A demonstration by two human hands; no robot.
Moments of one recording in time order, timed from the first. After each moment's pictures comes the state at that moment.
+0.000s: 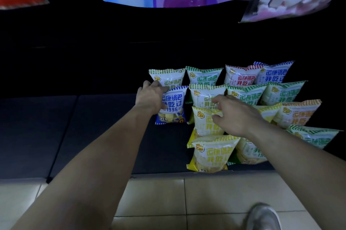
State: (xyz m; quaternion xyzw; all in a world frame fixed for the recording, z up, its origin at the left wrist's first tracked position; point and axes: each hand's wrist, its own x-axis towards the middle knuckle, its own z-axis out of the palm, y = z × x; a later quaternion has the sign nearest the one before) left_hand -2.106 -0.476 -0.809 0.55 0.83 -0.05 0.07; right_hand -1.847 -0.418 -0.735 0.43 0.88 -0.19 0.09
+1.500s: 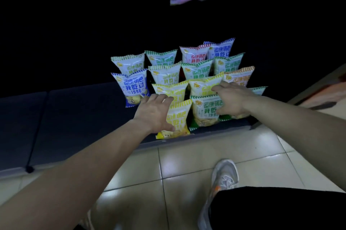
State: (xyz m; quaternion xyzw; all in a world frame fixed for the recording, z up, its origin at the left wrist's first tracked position) left_hand -1.928 -0.549 -0.769 0.68 0.72 -0.07 0.11; right_hand -1.697 -0.406 -0.731 0.40 0.88 -0.08 0.23
